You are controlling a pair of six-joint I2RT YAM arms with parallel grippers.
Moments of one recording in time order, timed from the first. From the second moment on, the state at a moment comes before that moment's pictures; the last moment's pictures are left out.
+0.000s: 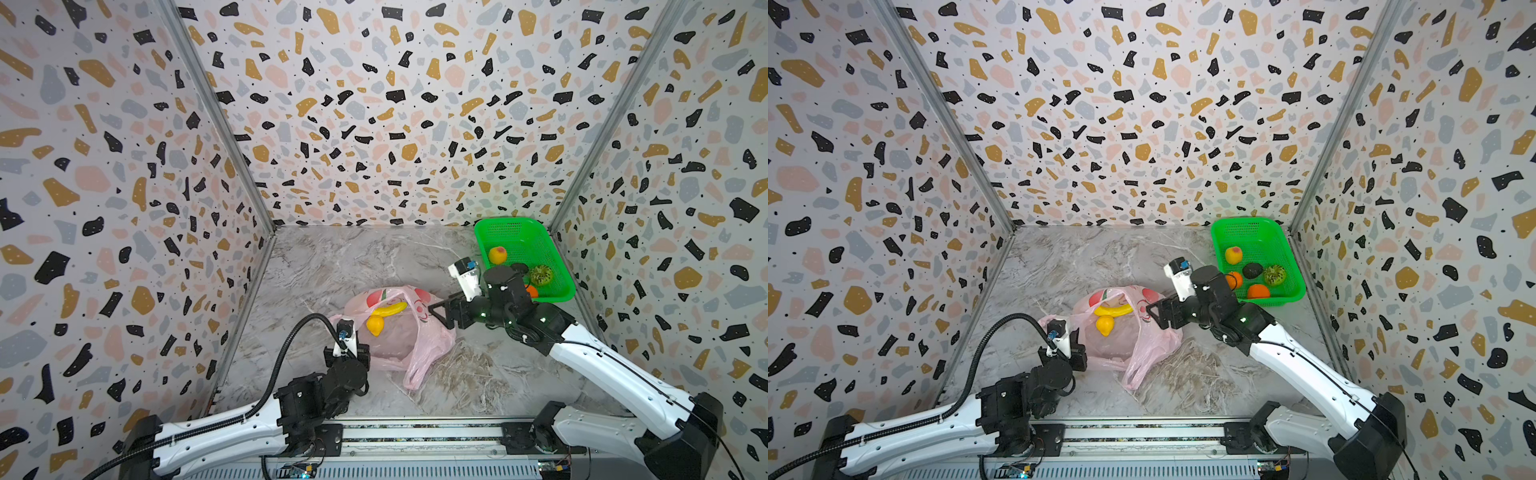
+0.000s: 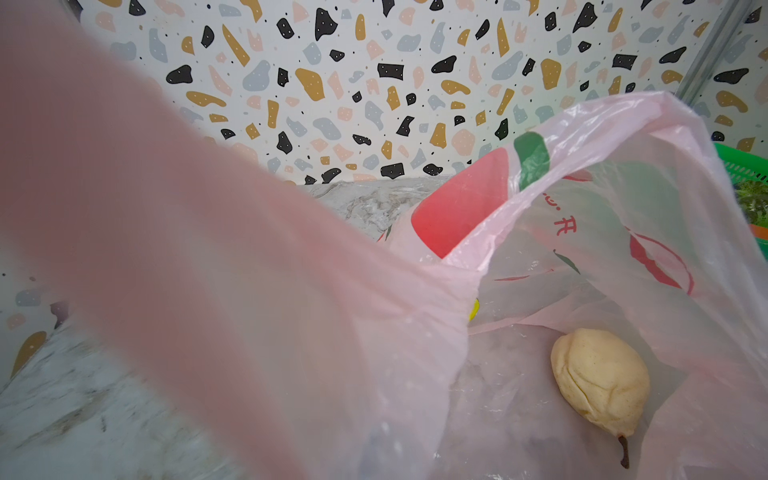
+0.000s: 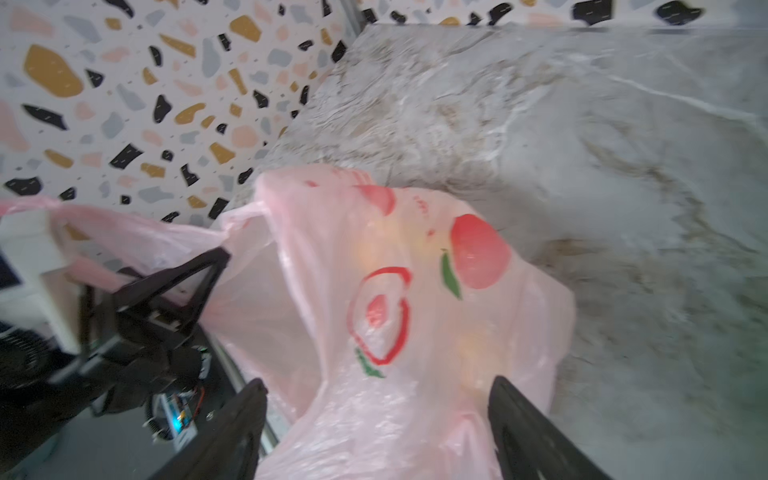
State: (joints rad) left arm -1.19 0.63 0.36 -0.17 -1.00 -0.43; right arm 0.81 1.15 1.06 -0.48 -0.25 0.35
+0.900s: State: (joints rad) left arm -1.19 0.59 0.36 -0.16 -1.00 -0.39; right arm 1.10 1.54 1.24 -0.56 0.05 0.31
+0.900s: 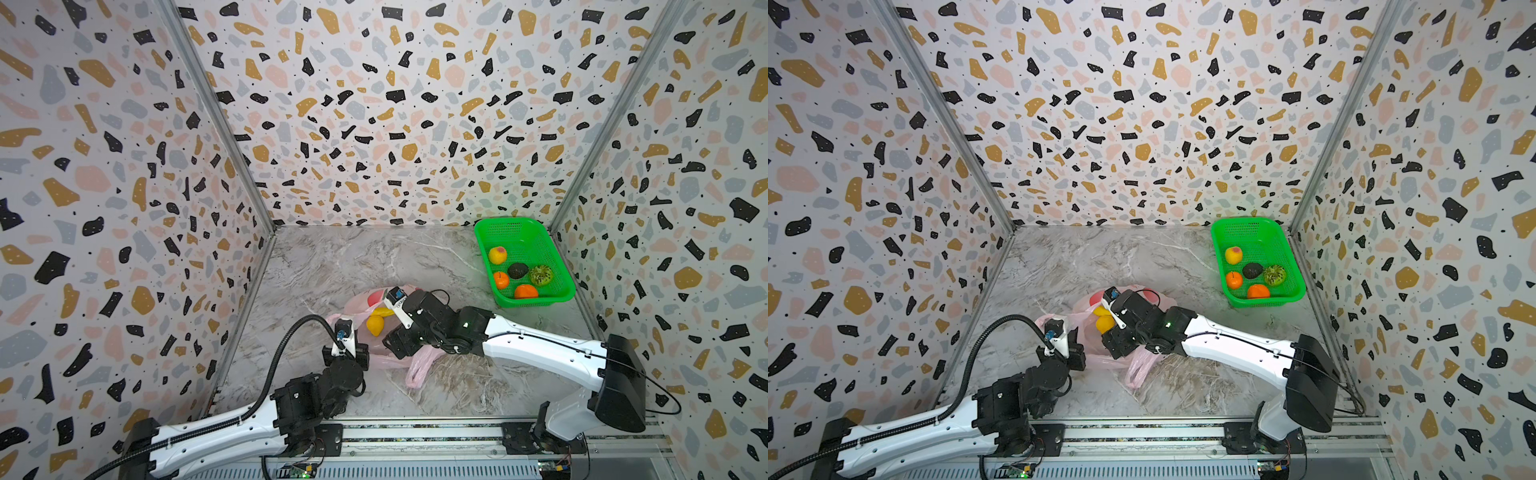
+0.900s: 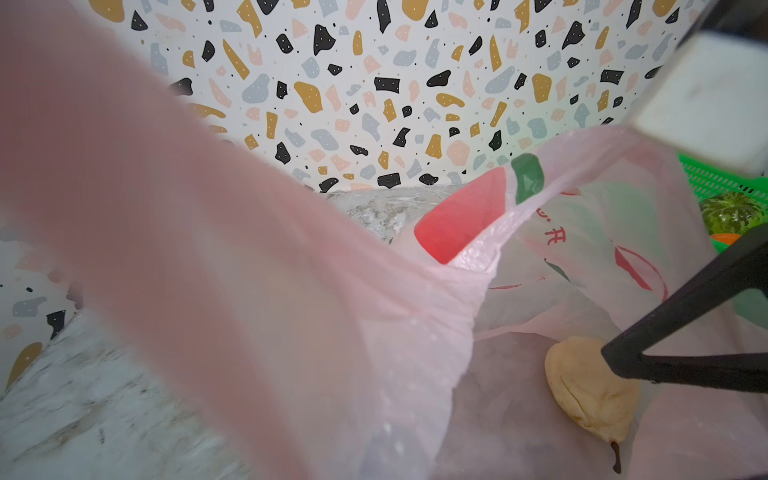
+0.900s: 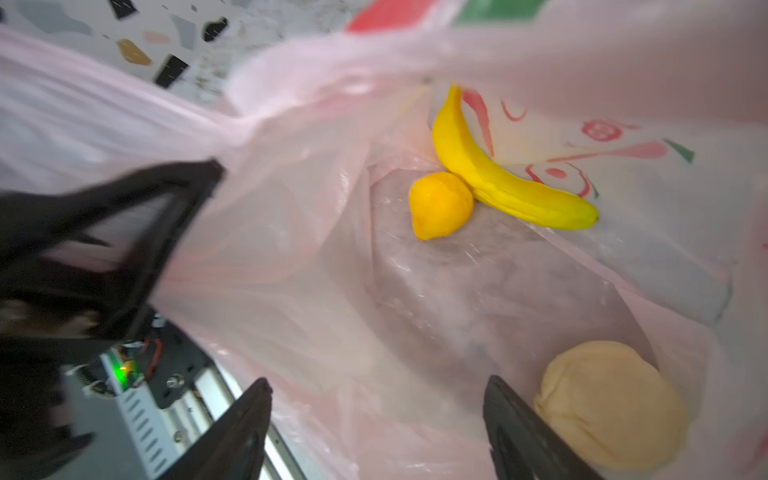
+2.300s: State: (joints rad) left arm -1.19 0.61 0.37 -0.15 -0.95 -0.36; right arm 1.09 1.75 1.43 -0.73 0.21 -0.07
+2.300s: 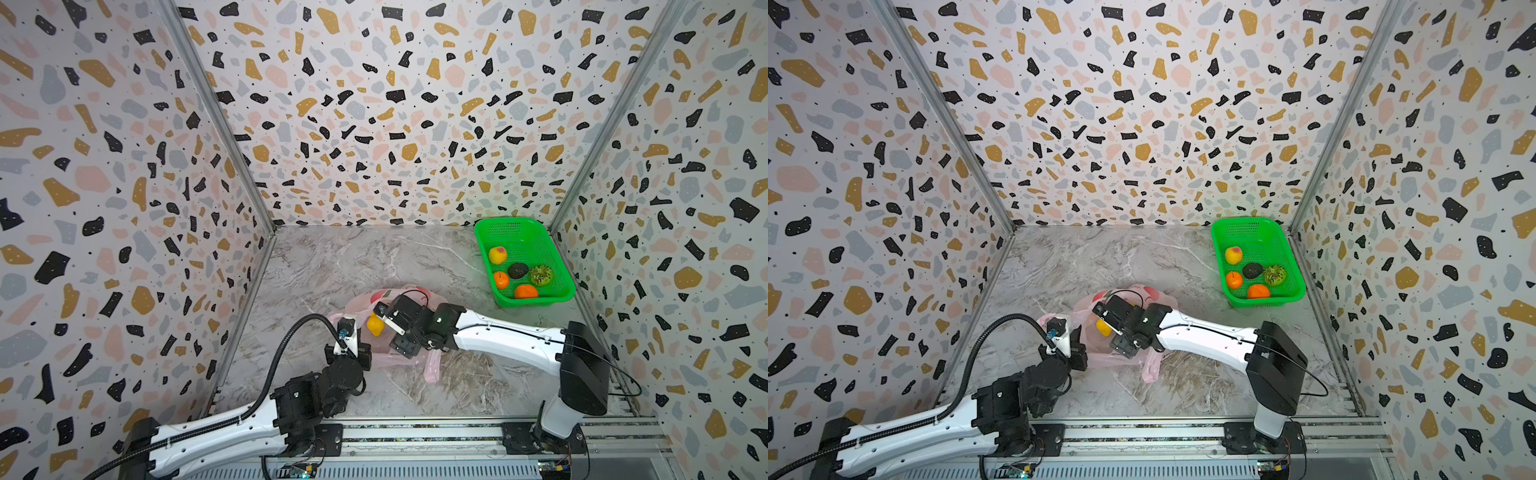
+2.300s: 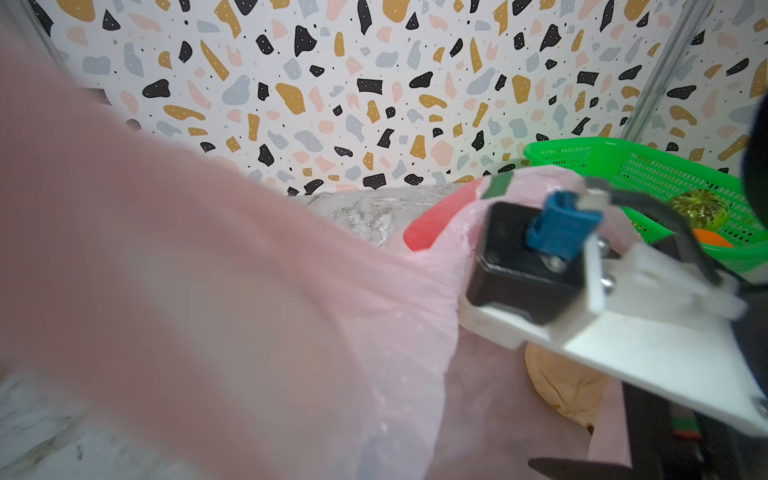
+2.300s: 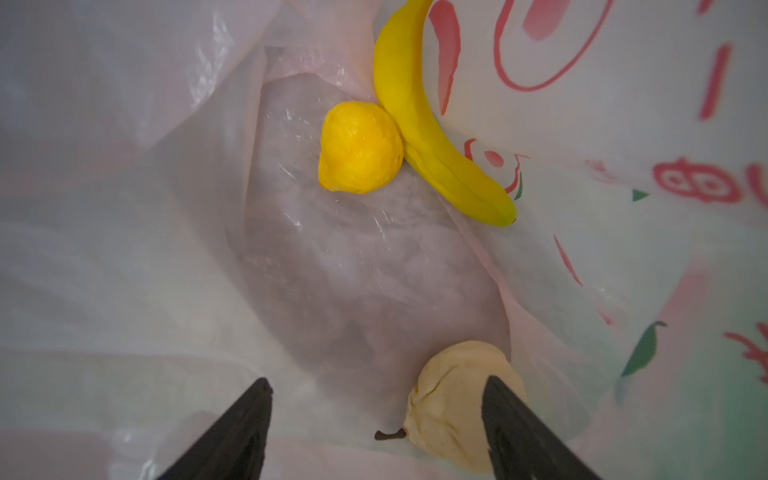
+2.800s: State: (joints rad) left arm -1.19 0.58 0.37 -0.15 -0.95 -0.37; right arm 1.08 1.76 1.21 -0.61 0.20 0.00
